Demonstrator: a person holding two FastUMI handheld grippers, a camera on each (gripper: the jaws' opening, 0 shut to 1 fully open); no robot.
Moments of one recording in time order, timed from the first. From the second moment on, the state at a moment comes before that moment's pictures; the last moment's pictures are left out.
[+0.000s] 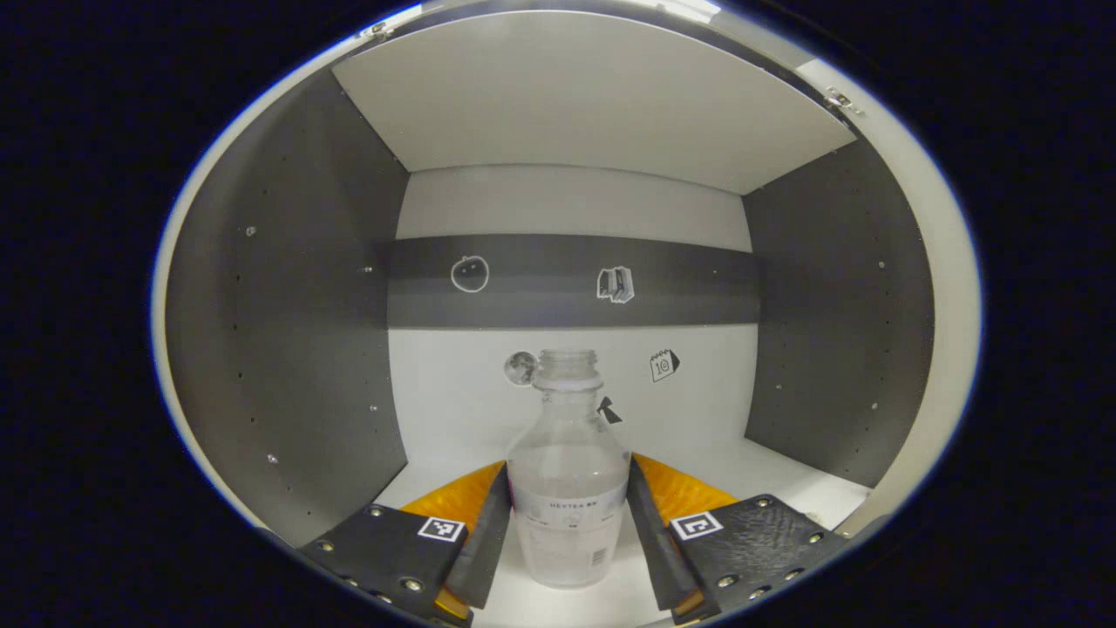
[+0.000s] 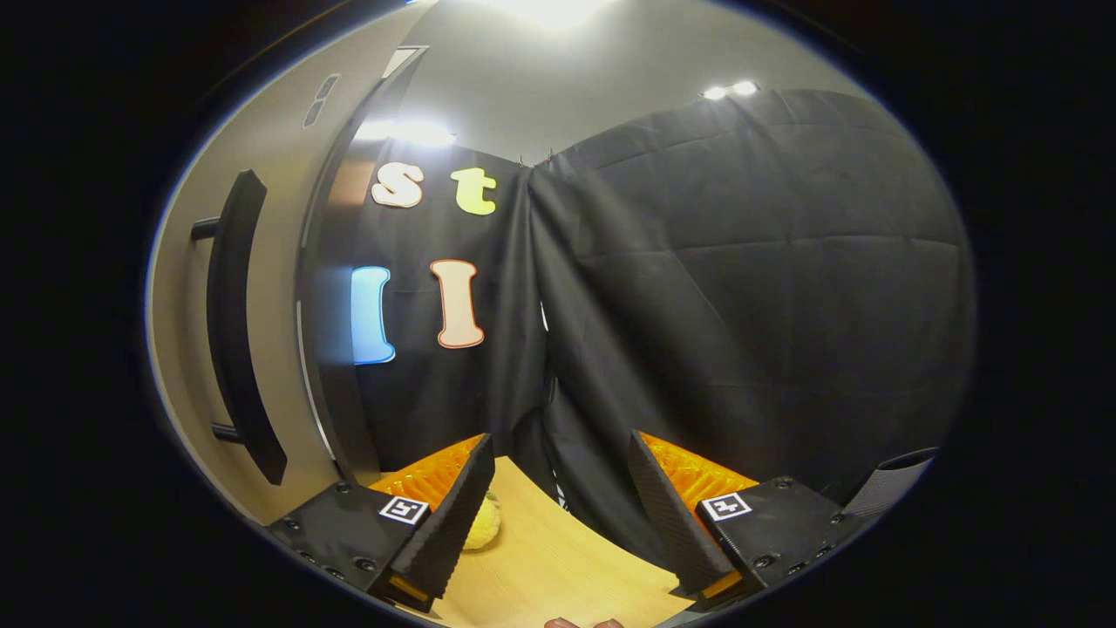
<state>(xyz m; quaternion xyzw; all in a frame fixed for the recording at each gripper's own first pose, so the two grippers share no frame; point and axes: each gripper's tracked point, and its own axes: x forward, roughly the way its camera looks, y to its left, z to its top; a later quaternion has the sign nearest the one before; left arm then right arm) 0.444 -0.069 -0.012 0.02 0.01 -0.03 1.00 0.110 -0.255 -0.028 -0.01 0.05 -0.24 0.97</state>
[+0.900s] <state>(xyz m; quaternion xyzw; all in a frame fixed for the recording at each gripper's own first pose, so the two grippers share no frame) 0.258 -0.111 0.031 0.01 -0.03 -0.13 0.99 0.050 -0.244 -0.021 0.01 0.03 -0.23 0.97</state>
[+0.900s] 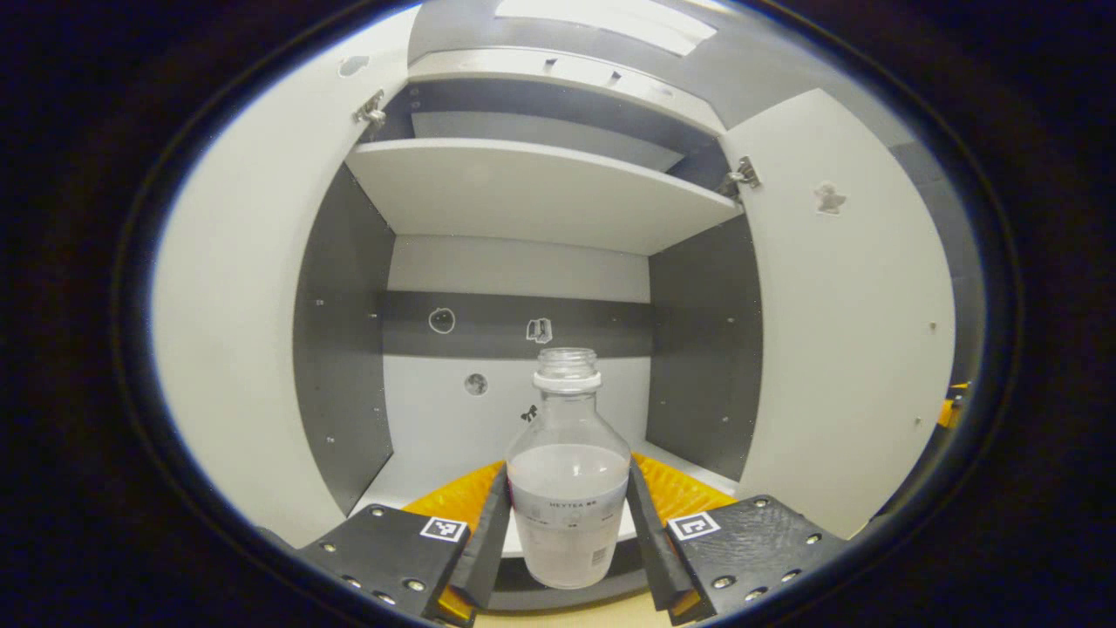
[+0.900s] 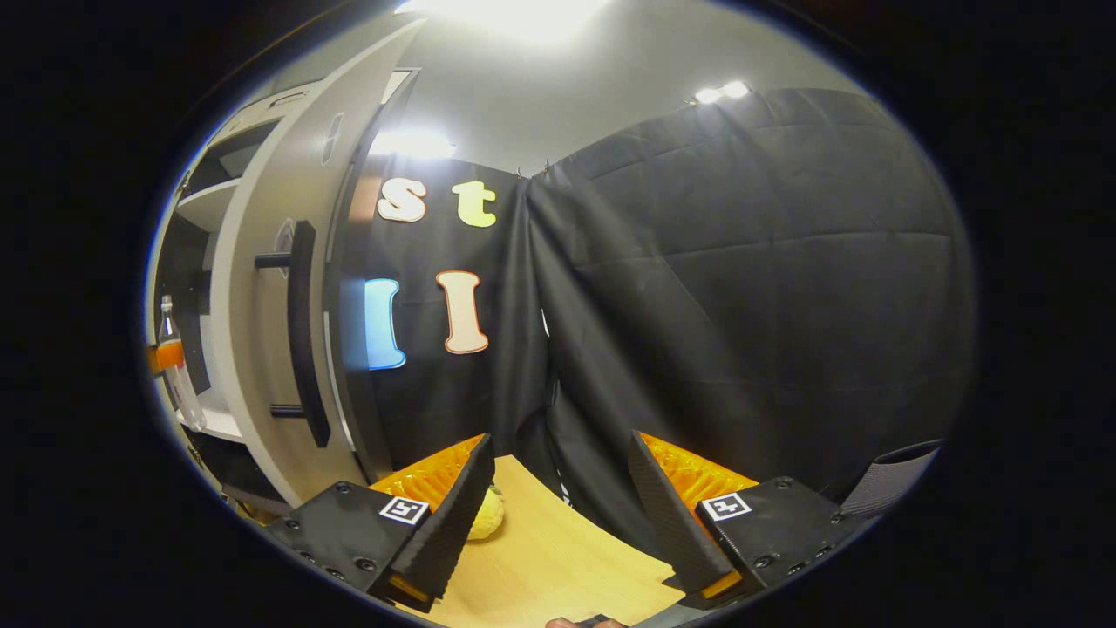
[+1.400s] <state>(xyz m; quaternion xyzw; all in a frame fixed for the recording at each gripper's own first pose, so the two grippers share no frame) 0.129 -0.134 -0.079 0.05 0.01 -0.22 0.97 0.011 -0.214 0.001 0.02 -0.01 -0.23 0.97</state>
